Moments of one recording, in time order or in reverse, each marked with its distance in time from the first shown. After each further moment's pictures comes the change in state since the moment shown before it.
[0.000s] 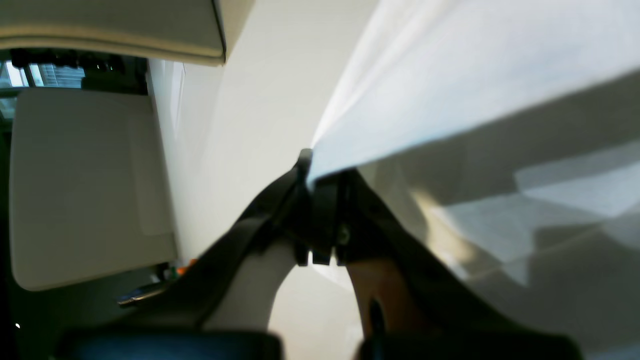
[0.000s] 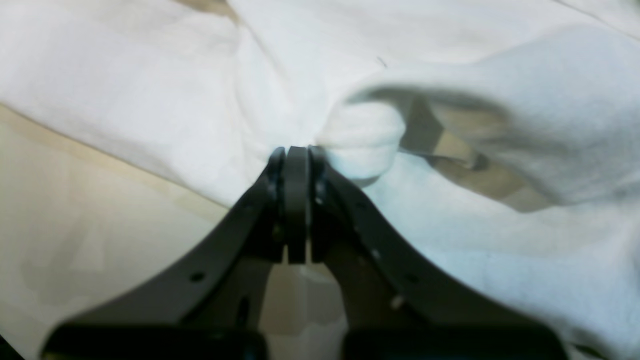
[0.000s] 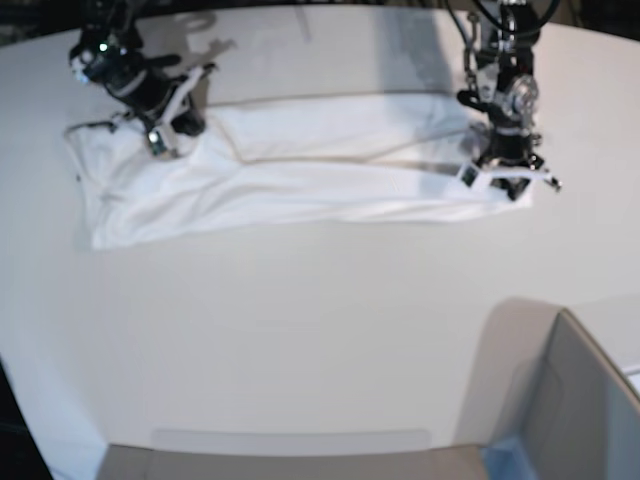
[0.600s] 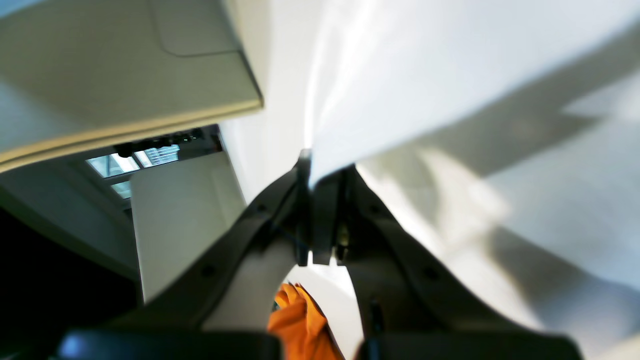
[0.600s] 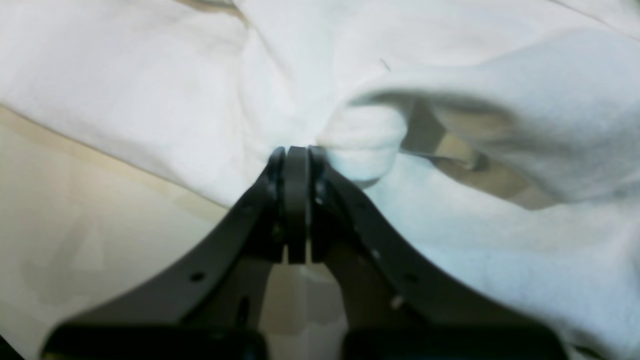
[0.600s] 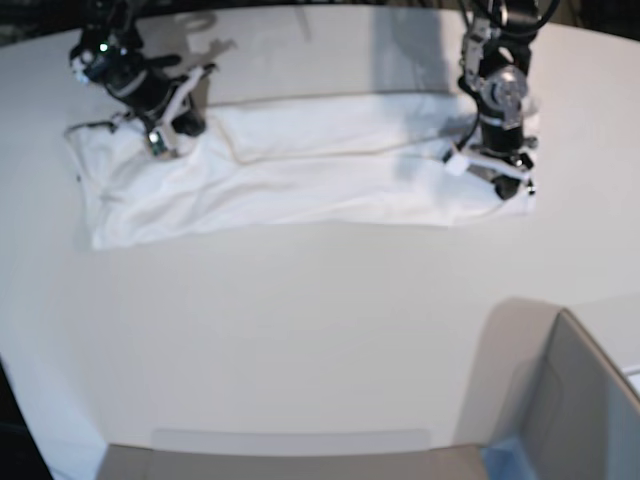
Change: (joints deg) left arm 3.4 -3.1 6.7 1.3 16.2 0.1 -0.3; right arm 0.0 0.0 0.0 0.0 0.0 0.0 0.0
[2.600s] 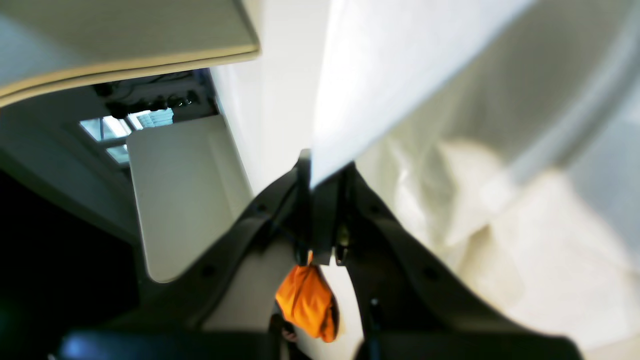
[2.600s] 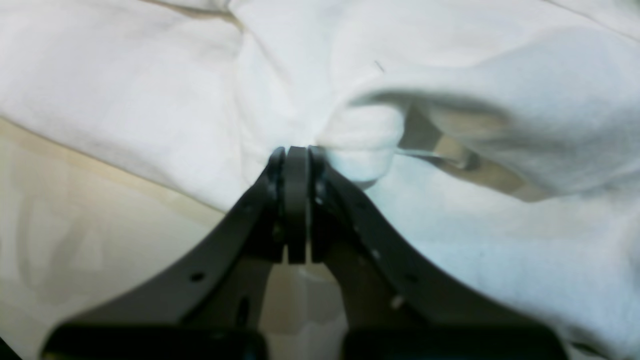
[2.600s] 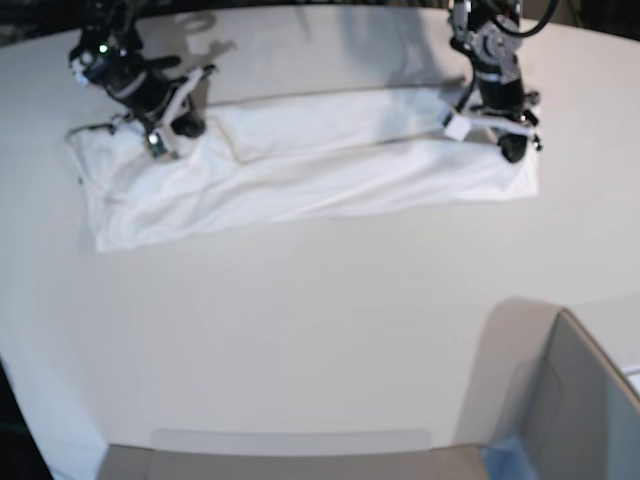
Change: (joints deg) left arm 11.6 8.6 -6.6 10.5 6.5 -0.1 -0.6; right arm 0.3 0.2 -0.1 0.0 0.0 0.0 0.0
